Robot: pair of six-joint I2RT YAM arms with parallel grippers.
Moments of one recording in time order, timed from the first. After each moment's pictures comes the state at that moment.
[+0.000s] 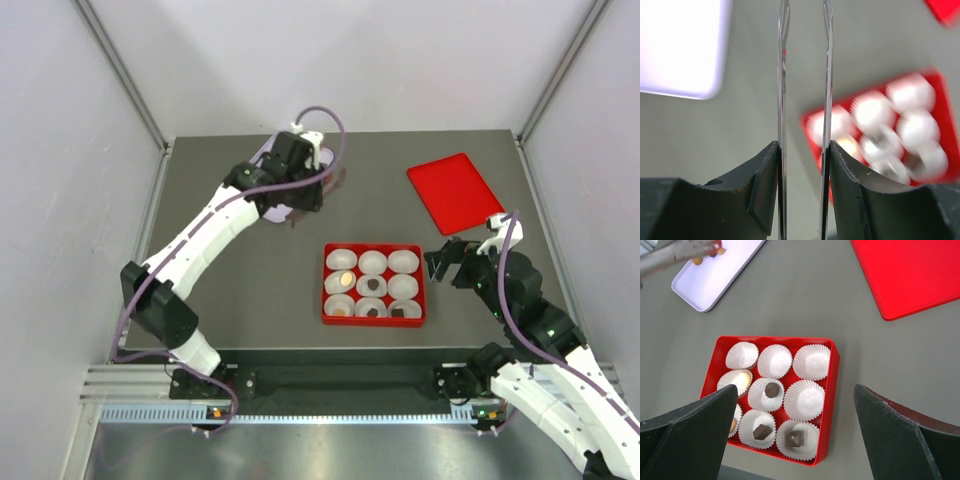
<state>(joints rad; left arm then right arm) -0.64 1.61 1.66 -0.82 -0.05 -0.26 0.55 0.47 0.71 -0.59 0.27 0.45</state>
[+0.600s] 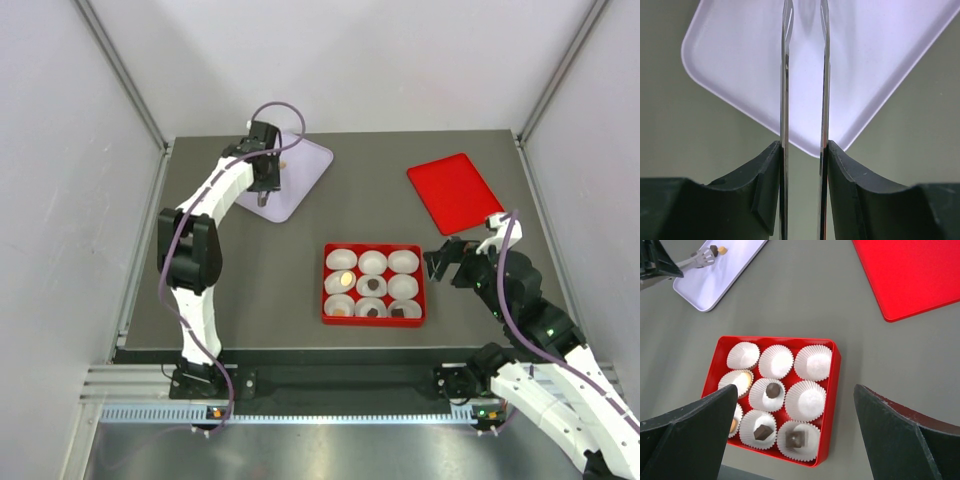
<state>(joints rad) -0.27 2.02 1.78 -0.71 -0.21 -0.26 0.55 0.47 0.71 -0.58 0.26 0.44</state>
